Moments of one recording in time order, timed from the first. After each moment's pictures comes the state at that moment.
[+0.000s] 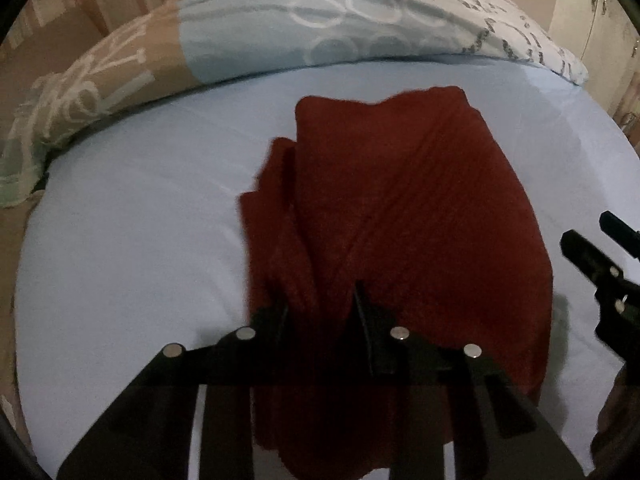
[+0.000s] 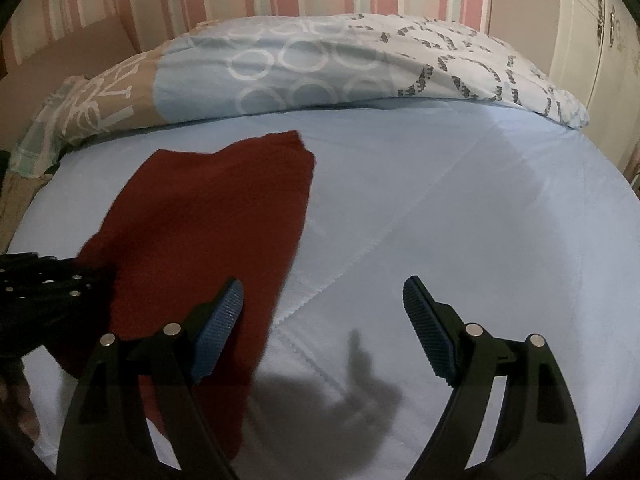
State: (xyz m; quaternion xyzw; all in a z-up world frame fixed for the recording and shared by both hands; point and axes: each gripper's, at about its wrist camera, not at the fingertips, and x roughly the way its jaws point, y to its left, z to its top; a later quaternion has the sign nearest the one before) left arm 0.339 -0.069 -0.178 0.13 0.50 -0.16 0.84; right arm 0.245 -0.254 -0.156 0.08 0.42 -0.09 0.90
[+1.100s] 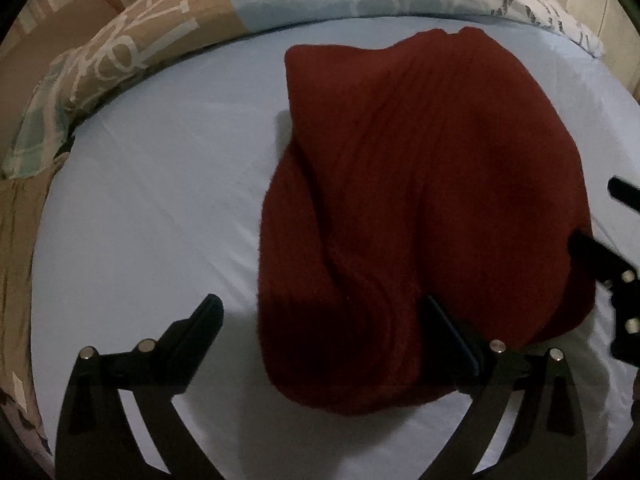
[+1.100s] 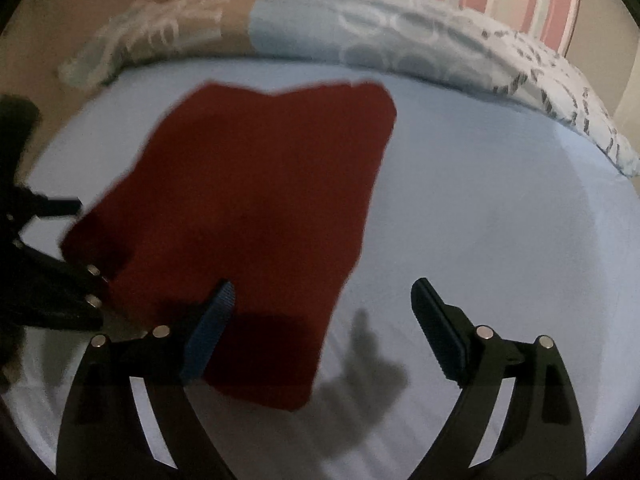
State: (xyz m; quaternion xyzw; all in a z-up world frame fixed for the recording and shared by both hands) left arm 0.307 -0.001 -0.217 0.16 0.53 -0.13 0.82; right arm 0.237 -0.165 -0.186 -0.01 0.49 0.01 0.87
